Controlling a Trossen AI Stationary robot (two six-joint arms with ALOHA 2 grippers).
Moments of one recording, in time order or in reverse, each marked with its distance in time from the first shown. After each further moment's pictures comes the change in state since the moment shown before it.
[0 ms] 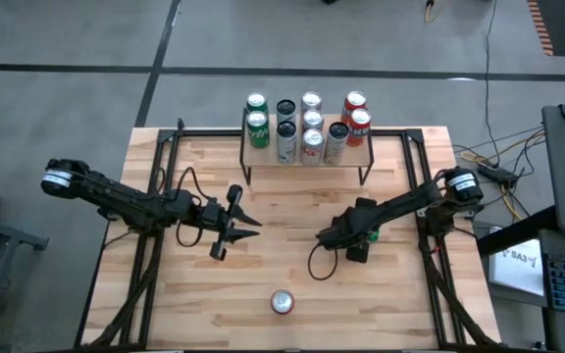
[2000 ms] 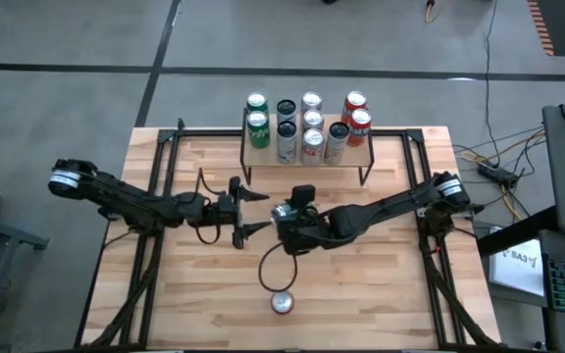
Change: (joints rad) left arm 0.020 0.093 0.000 -0.018 -0.314 -0.007; right arm 0.033 0.073 0.473 0.472 0.576 -0.597
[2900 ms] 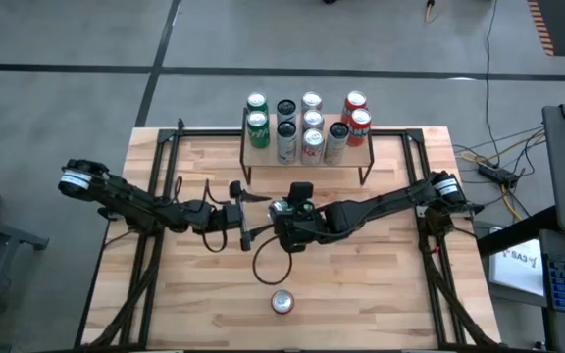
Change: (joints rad) left arm -0.037 0.115 0.000 0.084 -0.144 0.181; right arm -0.029 0.026 0.035 0.000 -0.051 0.060
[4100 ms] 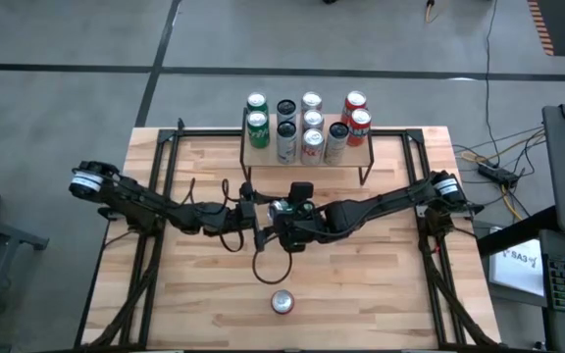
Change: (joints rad) left arm -0.006 0.108 0.143 -0.107 -0.050 -0.169; right arm -0.010 0.000 0.000 0.000 -0.004 0.009
